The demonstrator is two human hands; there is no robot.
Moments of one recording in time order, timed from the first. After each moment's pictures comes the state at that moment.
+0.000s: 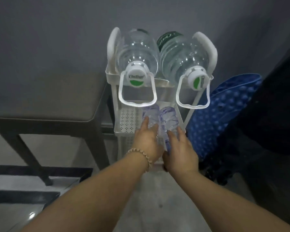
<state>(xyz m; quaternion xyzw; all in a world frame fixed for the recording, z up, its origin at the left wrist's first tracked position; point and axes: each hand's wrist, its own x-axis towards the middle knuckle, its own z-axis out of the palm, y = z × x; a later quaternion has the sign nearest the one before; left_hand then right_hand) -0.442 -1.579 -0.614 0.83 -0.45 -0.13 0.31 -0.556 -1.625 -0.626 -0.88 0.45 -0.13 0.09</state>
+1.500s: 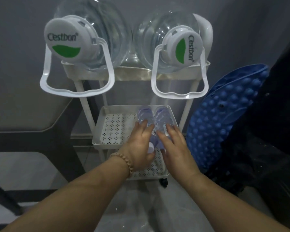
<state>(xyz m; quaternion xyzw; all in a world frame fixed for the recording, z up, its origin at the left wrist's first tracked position) -0.406 -1.639 -0.684 0.71 -0.63 0.00 0.31 -0.550 -1.711 -0.689 -0.92 0.28 -0.26 0.12</state>
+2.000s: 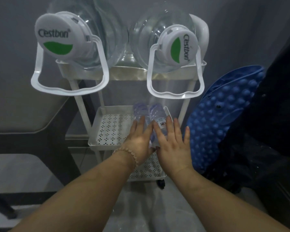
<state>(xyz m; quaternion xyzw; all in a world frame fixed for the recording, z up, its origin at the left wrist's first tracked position) -0.402 -1.669 -0.701 0.77 -0.60 0.00 0.21 -0.533 -1.724 -0.695 -0.91 0.36 -0.20 -0.11</state>
